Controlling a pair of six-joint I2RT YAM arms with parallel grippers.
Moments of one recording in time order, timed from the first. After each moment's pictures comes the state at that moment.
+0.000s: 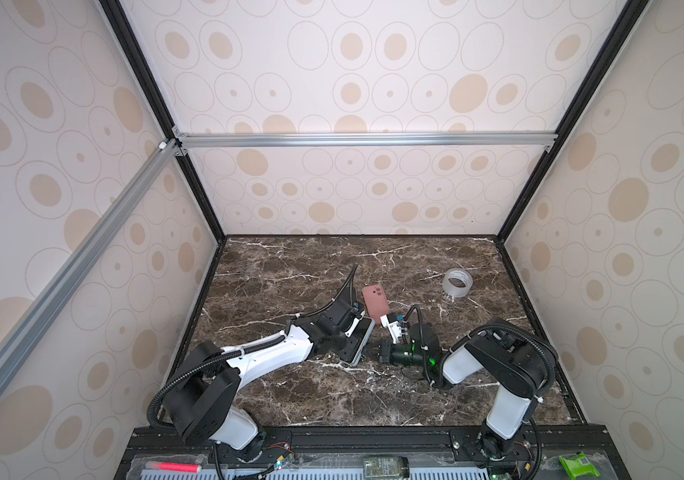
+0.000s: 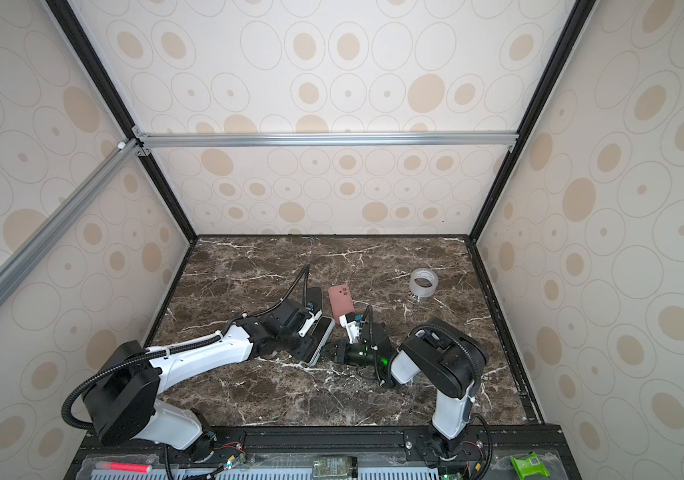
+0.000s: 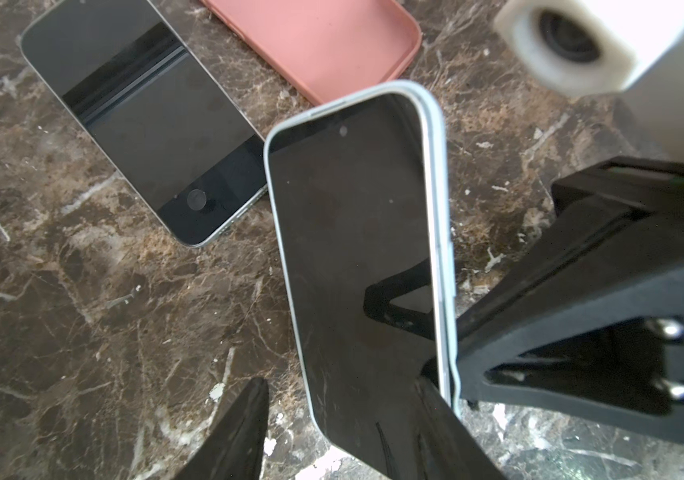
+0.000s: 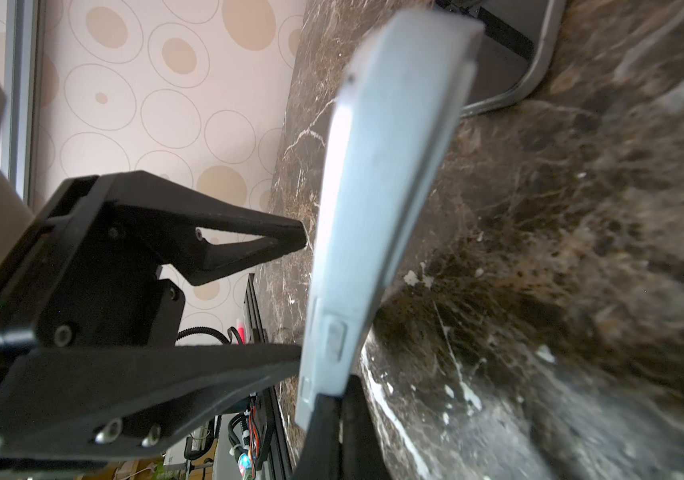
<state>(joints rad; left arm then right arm) -0.79 1.48 0.87 -0.41 -0.01 -0.14 0.70 1.80 0.40 1.04 -0.59 1.01</state>
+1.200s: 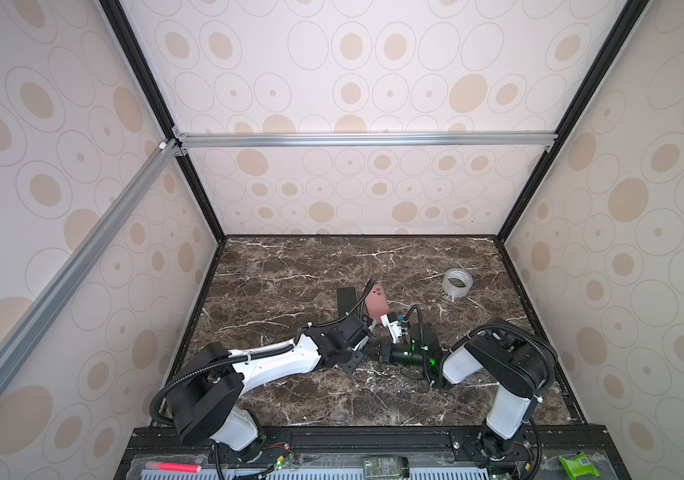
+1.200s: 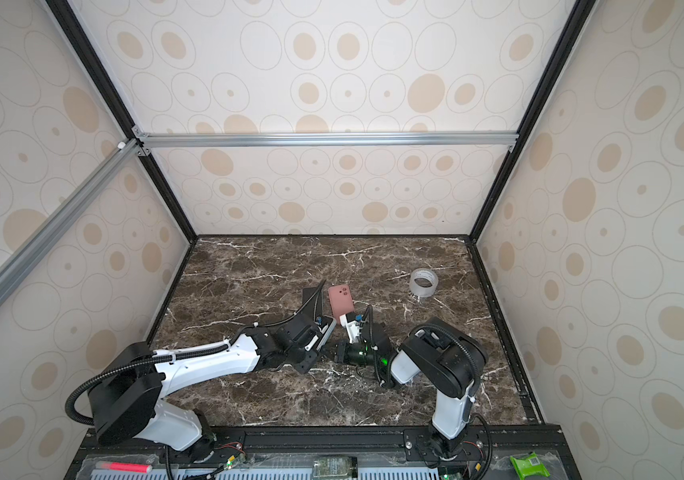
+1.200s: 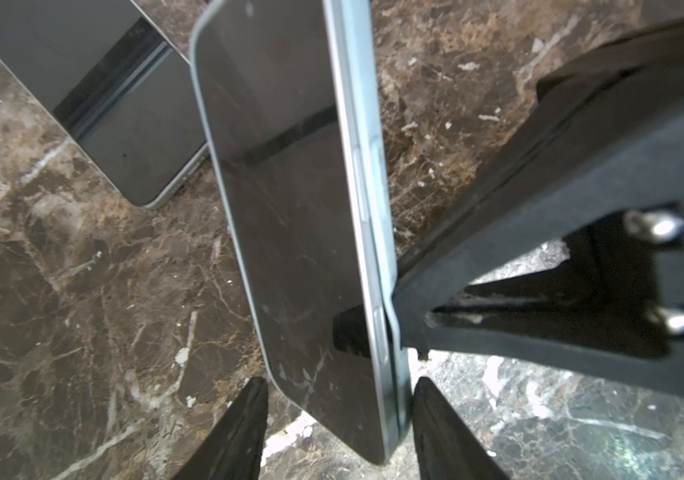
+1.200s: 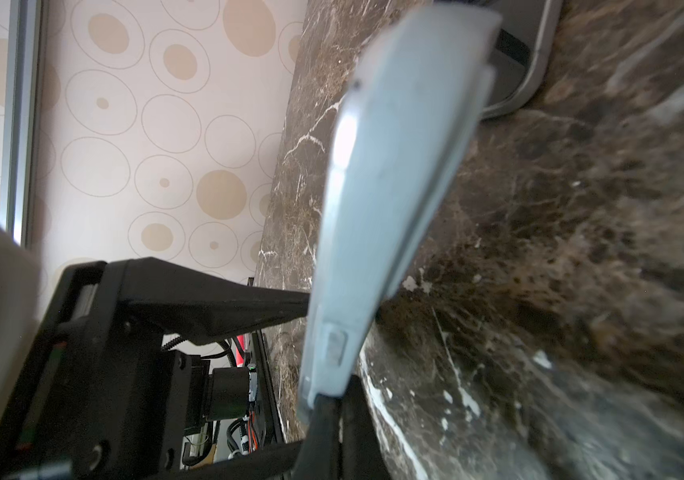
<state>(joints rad) -0.91 1.49 0.86 -0.46 -0.15 -0.17 0.70 1.80 0.40 1.06 -0.57 1.01</state>
